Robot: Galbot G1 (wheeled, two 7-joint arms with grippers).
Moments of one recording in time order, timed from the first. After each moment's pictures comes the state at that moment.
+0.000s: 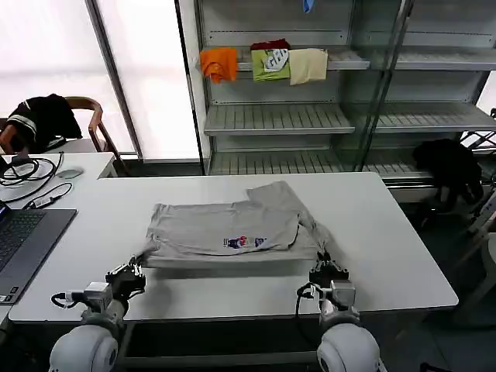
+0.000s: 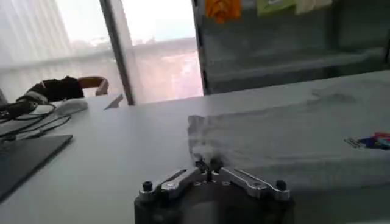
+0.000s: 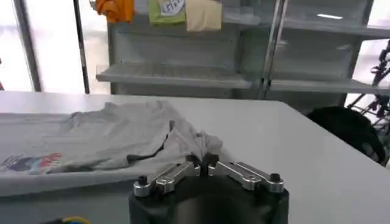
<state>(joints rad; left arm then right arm) 1.39 -1.23 -0.63 -2.08 -0.25 0.55 -0.06 -1.40 1.34 0.25 2.19 0.19 -0.57 0.46</state>
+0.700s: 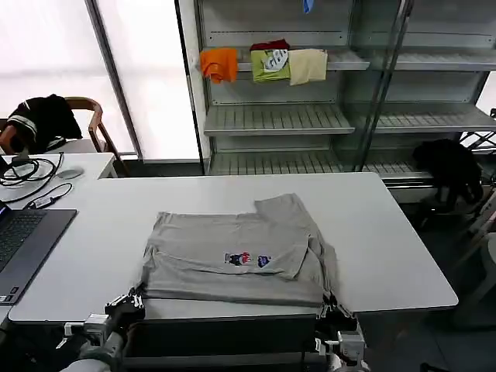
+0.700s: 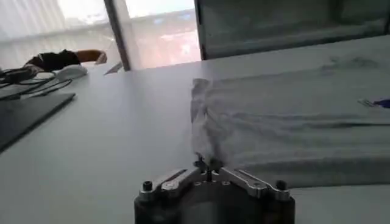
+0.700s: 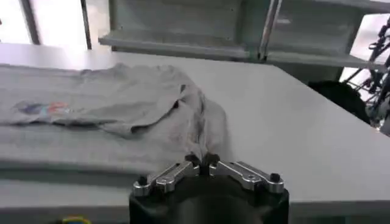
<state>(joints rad) 1.54 -1.27 -0.64 -2.09 -0.21 0.52 -0.06 -1.59 1.32 0.24 2.23 0.13 -0.51 0.46</state>
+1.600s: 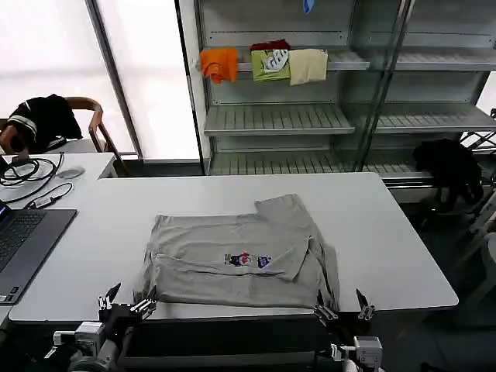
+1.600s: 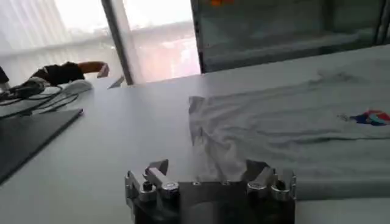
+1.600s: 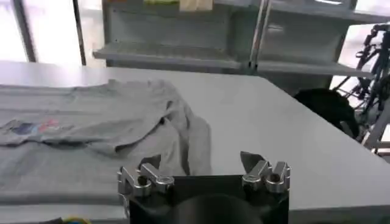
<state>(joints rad) 1.60 -1.27 -0.68 -2.22 -0.20 0.55 -0.07 -1.58 1.28 0.34 2.33 0.21 -0.53 0.44</state>
